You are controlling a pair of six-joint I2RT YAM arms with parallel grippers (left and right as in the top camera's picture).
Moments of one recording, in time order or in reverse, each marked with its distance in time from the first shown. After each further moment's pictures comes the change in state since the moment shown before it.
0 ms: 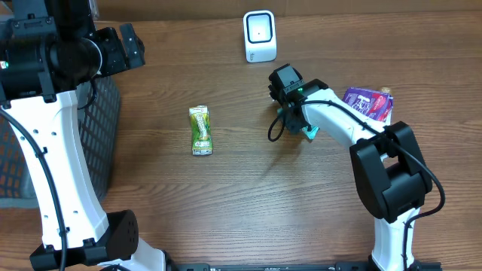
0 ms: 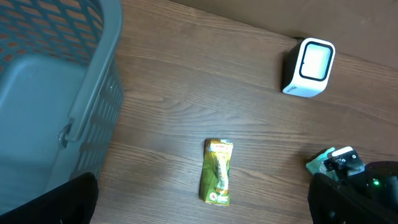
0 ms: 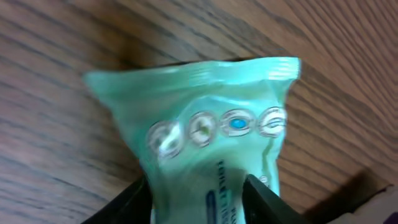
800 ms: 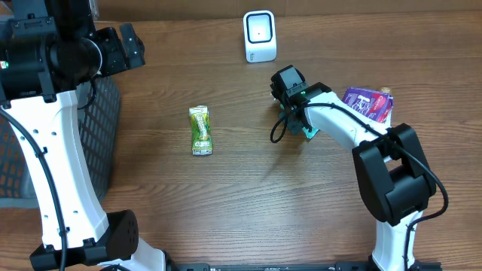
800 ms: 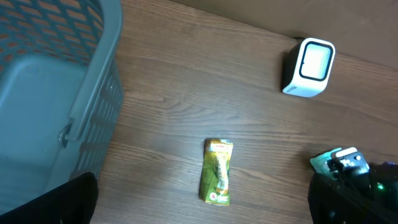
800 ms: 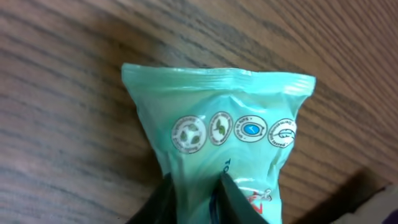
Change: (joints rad) left arm 0.000 0.000 0.000 0.000 0.000 0.000; right arm -0.002 -0.027 -0.053 0.047 -0.007 0.020
